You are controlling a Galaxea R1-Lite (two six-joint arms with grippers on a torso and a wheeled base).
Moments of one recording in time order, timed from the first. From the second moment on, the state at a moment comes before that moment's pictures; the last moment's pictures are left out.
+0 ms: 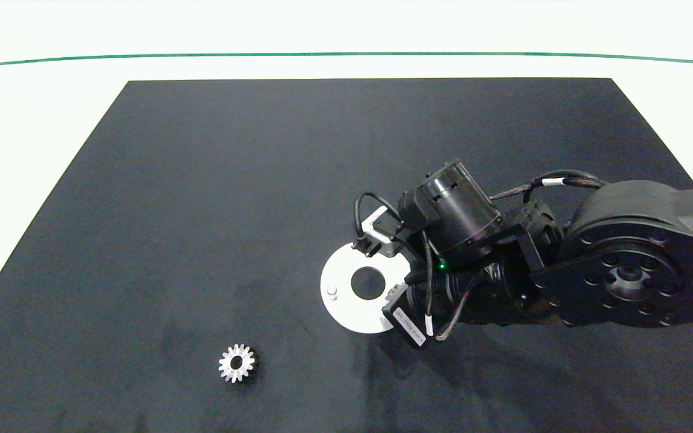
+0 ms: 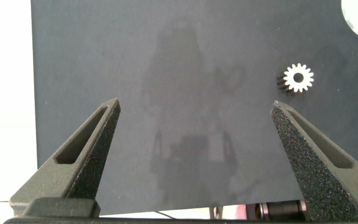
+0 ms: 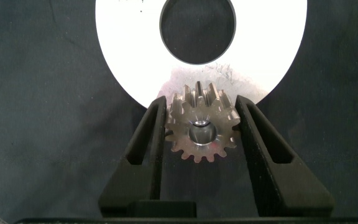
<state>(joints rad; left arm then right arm) -0.05 0.53 -0.66 0.43 0.01 0.11 0.83 1.88 -1.42 0.40 -0.26 -0.13</state>
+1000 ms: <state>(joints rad) -0.06 0.54 -0.66 0.42 0.01 0.11 0.83 1.83 -1.42 0.45 -0.25 -0.13</state>
